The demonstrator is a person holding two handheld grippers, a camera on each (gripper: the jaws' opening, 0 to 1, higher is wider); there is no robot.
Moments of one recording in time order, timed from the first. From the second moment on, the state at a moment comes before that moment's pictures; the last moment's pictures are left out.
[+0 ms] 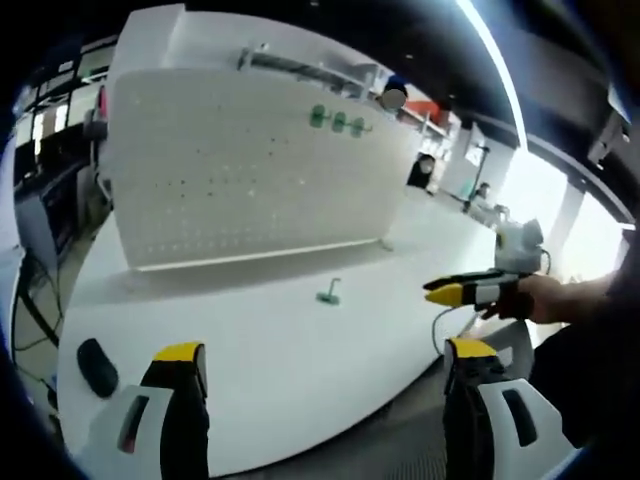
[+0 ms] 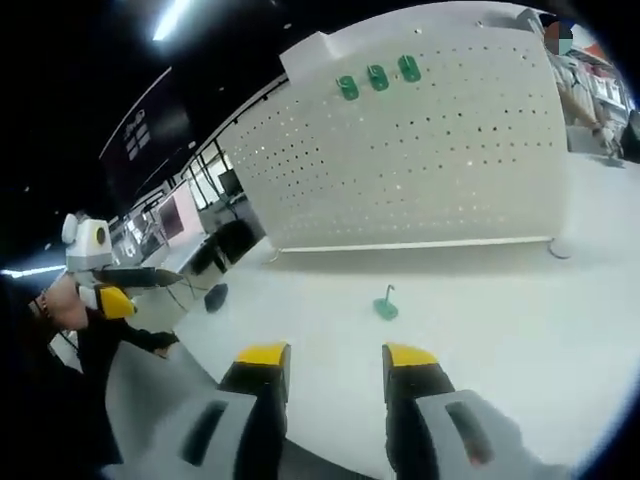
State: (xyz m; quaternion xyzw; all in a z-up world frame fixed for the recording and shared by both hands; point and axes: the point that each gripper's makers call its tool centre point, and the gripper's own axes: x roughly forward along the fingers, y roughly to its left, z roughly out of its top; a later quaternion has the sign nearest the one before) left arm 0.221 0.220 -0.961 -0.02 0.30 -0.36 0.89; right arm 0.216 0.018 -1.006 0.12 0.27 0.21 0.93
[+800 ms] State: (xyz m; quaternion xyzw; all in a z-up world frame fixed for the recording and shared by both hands) left arm 0.231 0.229 -0.980 -0.05 0.33 -0.34 0.88; right arm 0.269 0.029 -1.043 0.11 0.30 0.22 0.92
